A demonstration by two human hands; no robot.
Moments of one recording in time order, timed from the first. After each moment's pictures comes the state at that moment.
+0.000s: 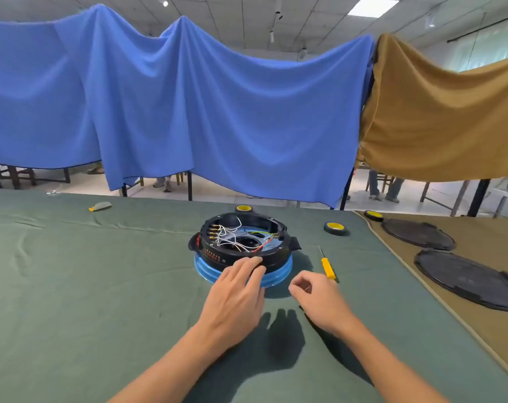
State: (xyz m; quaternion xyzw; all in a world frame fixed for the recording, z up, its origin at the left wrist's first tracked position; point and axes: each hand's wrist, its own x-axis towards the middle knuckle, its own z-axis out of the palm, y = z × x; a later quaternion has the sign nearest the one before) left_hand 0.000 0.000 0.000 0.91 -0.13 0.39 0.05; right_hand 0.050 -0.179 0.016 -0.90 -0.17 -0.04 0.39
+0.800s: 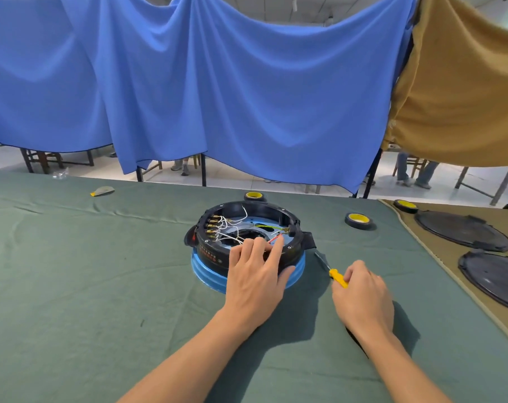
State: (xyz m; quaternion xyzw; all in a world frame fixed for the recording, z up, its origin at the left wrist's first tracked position) left_hand 0.074 -0.023 -0.008 0.89 -0.03 0.46 0.03; right_hand 0.105 -0.198 -0.002 -0.94 0.03 -0.20 0.27
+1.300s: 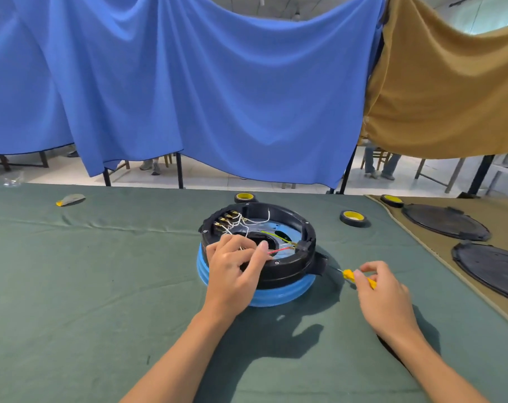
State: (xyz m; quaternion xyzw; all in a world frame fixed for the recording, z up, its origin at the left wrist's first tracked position) left_hand 0.087 0.035 0.006 0.79 -0.09 0.41 0.44; right_hand 0.109 -0.202 -0.004 -0.90 0.03 -0.19 0.40
